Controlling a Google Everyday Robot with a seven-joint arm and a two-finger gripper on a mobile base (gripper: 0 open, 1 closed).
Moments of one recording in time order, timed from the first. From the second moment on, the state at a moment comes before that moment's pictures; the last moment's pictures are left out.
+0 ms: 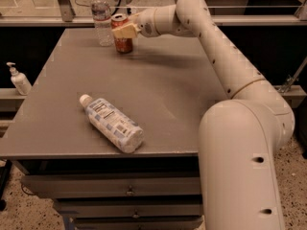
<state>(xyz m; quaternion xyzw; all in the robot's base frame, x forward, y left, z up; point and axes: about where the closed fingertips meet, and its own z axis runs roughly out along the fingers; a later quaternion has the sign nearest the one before) 0.837 0.095 0.900 -0.46 0.66 0.30 0.52</state>
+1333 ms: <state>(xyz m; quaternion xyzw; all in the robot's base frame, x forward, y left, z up) 0.830 0.045 0.916 -0.44 0.65 0.31 0.53</state>
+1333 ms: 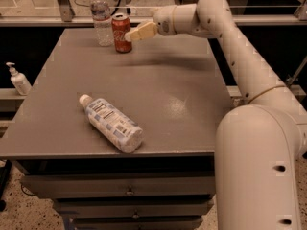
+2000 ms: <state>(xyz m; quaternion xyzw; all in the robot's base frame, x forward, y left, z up) 0.813 -0.057 0.957 -0.45 0.62 0.30 0.57</state>
